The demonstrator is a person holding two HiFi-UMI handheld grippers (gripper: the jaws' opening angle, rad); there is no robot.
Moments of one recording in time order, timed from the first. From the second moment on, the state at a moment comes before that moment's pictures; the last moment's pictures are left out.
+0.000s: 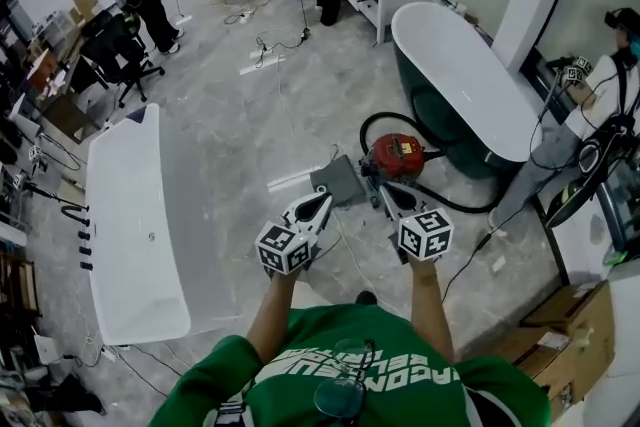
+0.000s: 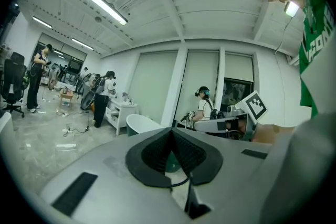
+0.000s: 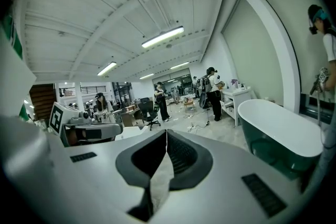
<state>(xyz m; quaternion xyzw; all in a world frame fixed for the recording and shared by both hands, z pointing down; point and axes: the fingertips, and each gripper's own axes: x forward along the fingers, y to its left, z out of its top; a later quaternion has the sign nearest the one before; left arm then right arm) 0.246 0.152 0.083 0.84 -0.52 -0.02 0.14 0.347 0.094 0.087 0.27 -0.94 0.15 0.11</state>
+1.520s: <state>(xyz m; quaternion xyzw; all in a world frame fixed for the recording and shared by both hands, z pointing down) -0.121 0.093 0.097 0.86 -0.47 -0.07 0.18 -0.005 0.048 0.107 0.32 -0.92 0.15 0.18</state>
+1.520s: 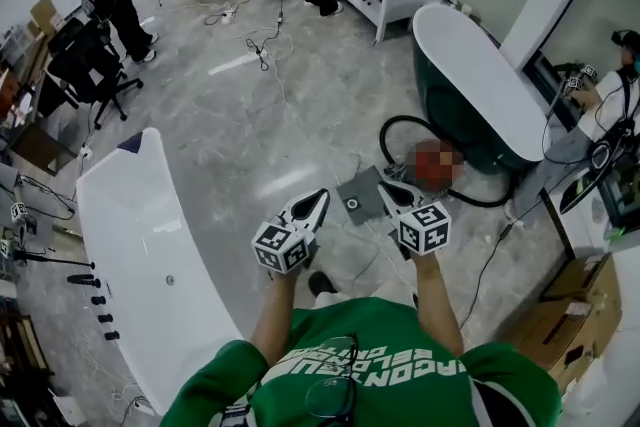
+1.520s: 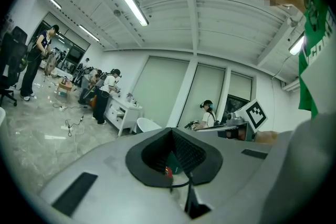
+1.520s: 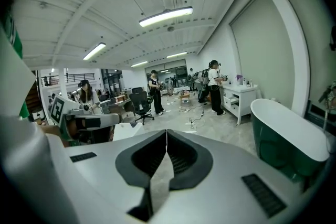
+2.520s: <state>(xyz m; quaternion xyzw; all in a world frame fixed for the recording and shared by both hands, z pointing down) -0.145 0.068 0.092 0.87 -0.46 -0.08 0.17 -0.036 0.032 0.119 0.33 -0.91 0.15 0.19</state>
